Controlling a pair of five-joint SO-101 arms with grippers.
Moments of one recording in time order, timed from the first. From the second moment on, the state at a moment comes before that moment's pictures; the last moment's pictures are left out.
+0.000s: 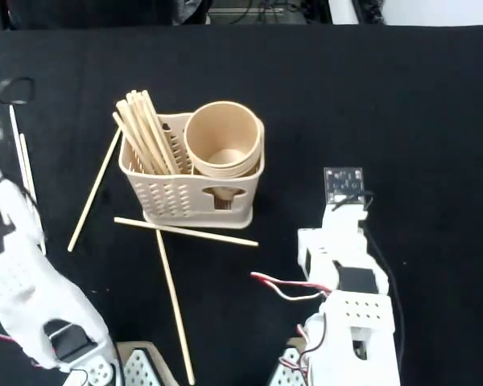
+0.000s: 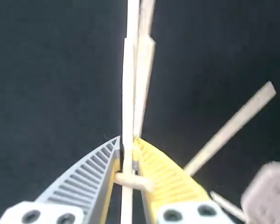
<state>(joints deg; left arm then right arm) -34.6 21.1 -43.6 99.0 -6.6 4.4 -65.1 86.5 42.9 4.0</state>
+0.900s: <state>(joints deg) -21.7 -64.9 51.0 22.8 0.1 4.4 -65.1 86.5 42.9 4.0</state>
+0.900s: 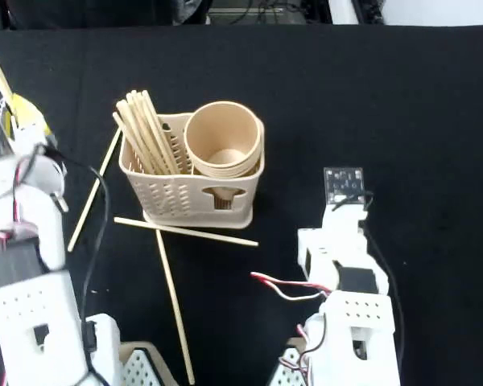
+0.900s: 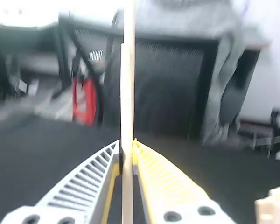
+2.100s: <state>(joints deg) 4.8 -54.2 46.6 8.1 11.6 4.4 -65.1 86.5 42.9 4.0</state>
